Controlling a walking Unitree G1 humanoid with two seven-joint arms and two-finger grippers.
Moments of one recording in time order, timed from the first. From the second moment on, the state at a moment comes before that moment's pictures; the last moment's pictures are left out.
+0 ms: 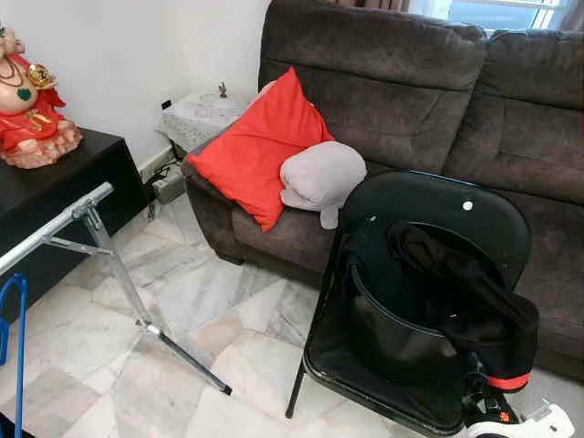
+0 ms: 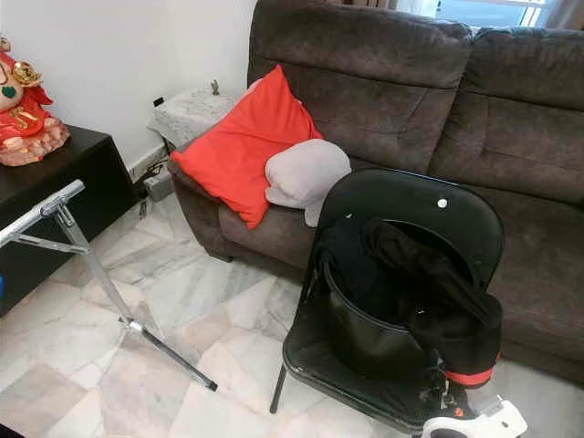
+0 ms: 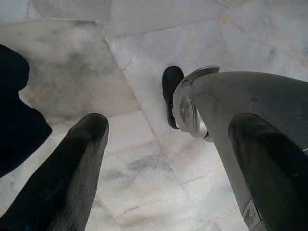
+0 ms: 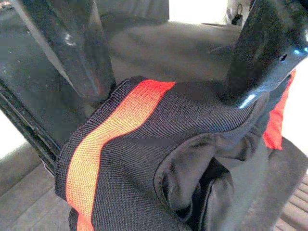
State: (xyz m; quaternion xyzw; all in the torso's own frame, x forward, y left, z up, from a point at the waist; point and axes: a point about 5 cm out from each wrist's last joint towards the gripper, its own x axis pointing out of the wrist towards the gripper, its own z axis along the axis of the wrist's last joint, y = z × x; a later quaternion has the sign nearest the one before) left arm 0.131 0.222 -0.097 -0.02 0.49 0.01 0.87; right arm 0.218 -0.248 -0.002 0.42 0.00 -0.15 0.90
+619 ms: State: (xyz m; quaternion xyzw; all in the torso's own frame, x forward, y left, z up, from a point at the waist) left arm 0.131 0.222 -0.097 -0.02 0.49 0.02 0.87; right arm 0.211 -0.259 0.000 0.50 -0.06 -0.18 0.84
